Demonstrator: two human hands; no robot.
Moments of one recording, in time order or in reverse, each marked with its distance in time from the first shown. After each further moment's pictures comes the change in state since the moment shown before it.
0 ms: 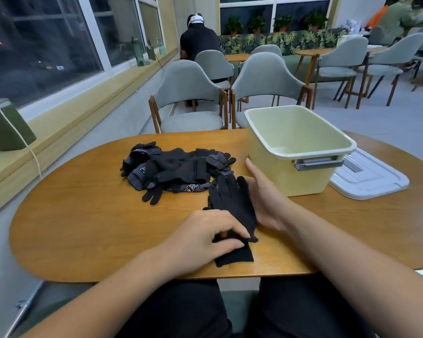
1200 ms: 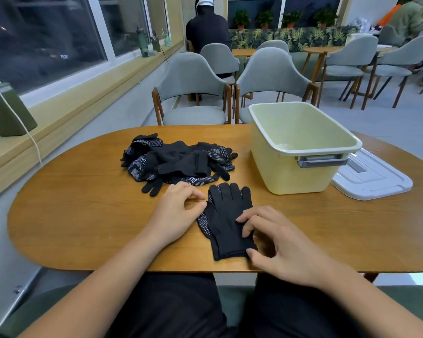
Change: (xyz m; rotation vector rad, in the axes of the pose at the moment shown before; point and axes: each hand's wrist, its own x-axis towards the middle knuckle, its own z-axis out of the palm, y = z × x) left_hand -0.003 -0.081 0.007 0.076 0.326 -0.450; right_hand -0.093 0.044 -0.041 -1.404 -0.094 -0.623
